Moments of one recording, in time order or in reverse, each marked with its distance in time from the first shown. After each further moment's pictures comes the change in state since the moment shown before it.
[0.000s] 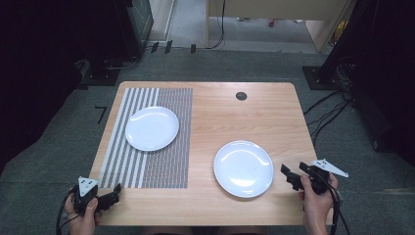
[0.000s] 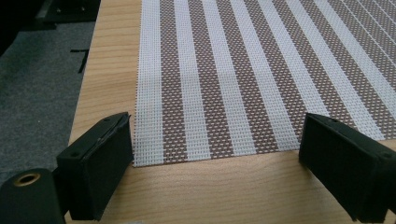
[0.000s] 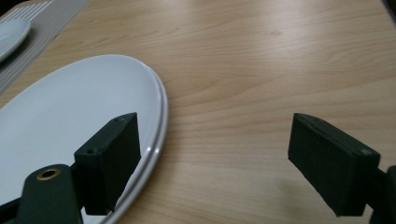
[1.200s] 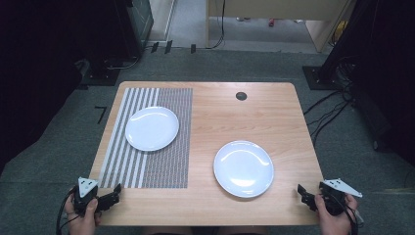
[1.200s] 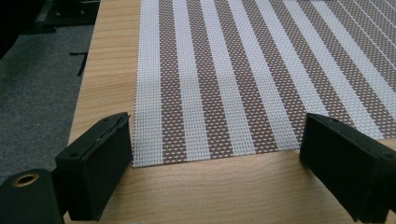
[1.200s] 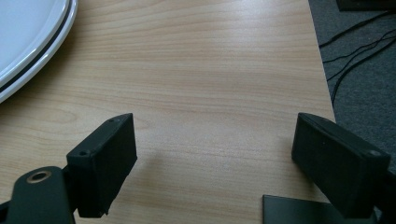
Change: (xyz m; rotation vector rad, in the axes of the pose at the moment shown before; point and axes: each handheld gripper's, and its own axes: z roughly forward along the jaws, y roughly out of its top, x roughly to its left) left arm 0.000 -0.001 0.000 -0.010 -0.005 0.005; right arm -0.034 -0.043 -0.034 0.105 -0.171 -0.083
